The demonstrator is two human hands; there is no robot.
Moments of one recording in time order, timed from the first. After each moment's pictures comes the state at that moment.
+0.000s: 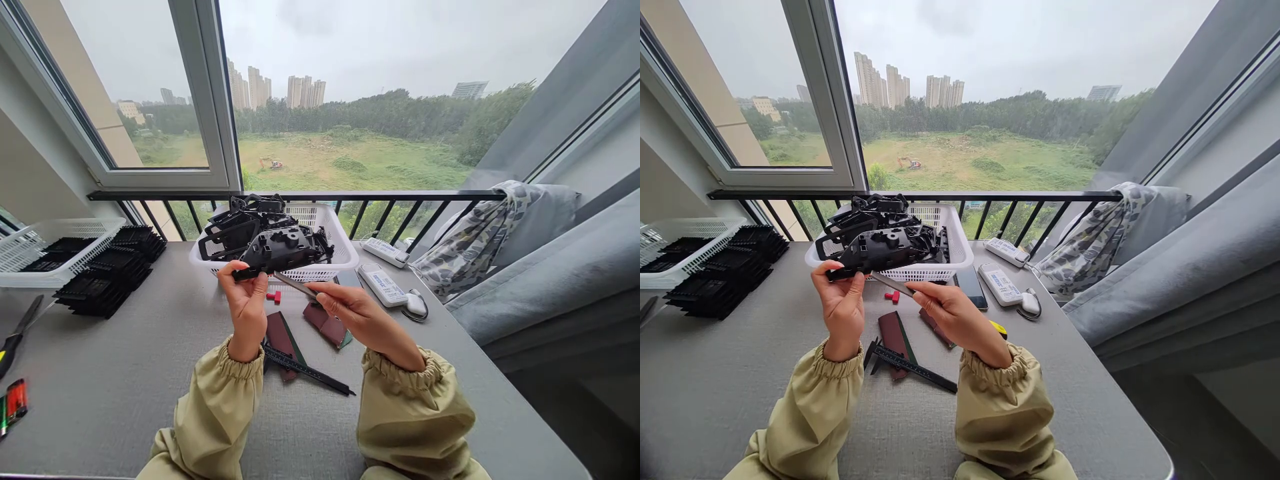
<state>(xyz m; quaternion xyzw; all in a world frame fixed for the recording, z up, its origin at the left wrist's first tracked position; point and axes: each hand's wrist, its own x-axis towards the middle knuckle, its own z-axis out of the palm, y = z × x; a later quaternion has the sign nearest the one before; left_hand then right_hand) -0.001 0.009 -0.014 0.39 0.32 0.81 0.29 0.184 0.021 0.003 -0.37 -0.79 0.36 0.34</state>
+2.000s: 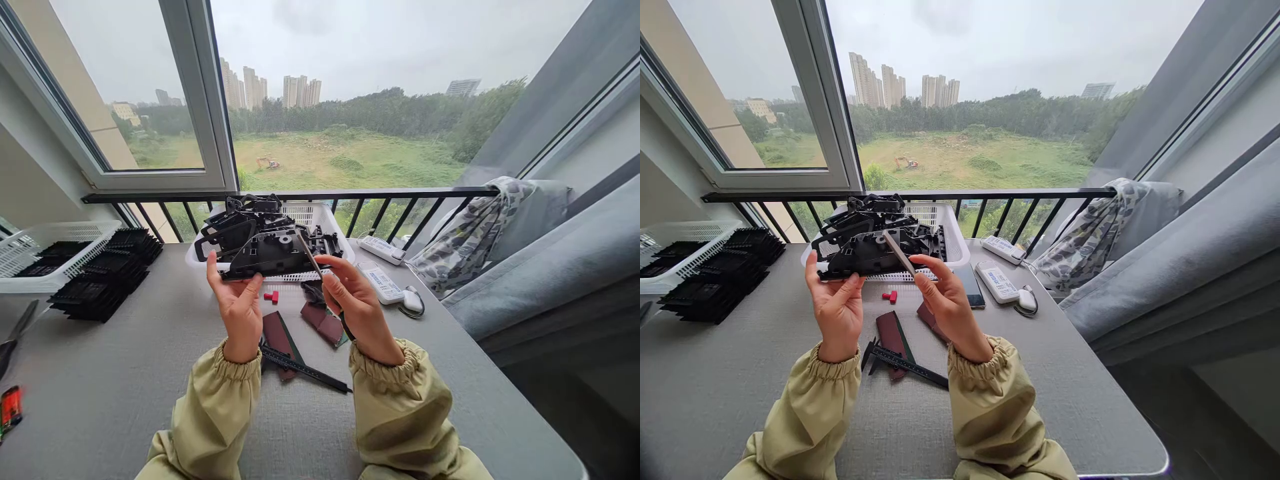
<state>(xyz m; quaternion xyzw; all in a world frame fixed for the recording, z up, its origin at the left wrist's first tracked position) -0.001 0.008 -0.005 0.27 0.29 0.84 0.38 0.162 0.019 -0.001 -0.32 -0.60 0.48 0.55</state>
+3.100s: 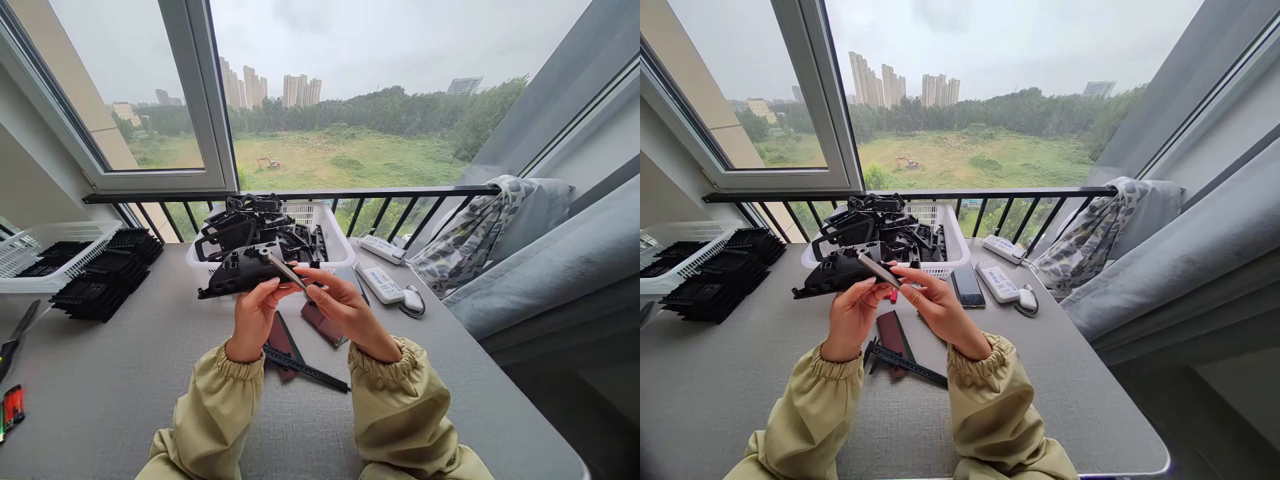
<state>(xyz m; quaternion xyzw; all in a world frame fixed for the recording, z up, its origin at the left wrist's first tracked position) 0.006 0.006 -0.008 0.31 0.28 0.70 0.58 0.160 0.020 -0.005 -0.30 -0.67 0.48 0.48</state>
